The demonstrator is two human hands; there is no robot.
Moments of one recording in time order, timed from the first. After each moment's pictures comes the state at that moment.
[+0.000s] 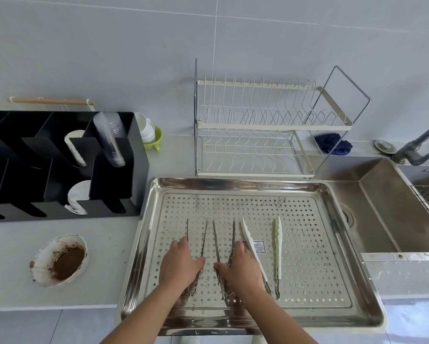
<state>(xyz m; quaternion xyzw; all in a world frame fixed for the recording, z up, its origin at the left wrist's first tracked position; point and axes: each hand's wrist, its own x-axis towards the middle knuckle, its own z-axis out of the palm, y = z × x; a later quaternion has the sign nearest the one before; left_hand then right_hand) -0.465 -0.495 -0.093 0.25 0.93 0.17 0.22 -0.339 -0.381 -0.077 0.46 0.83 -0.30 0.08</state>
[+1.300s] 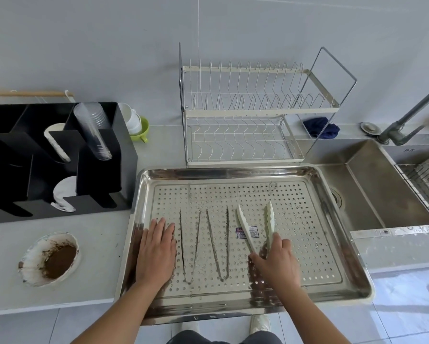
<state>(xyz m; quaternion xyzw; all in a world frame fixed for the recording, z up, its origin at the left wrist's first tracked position) -0.492 -0.535 -0.122 0.40 0.91 0.11 0.05 -0.263 -0.342 -0.076 0.56 0.80 -0.21 0.06</state>
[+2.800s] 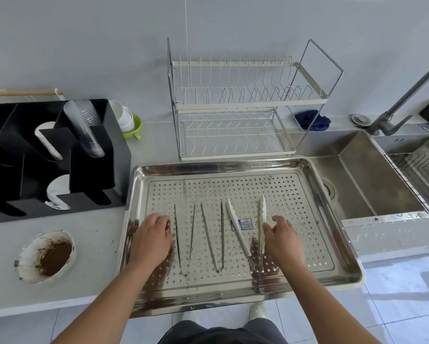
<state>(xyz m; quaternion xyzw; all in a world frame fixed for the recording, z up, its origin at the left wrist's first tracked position) -0.507 -0.520 -0.084 0.37 0.91 0.11 0.13 -0.259 -0.314 -0.057 0.57 0.79 -0.24 -0.04</state>
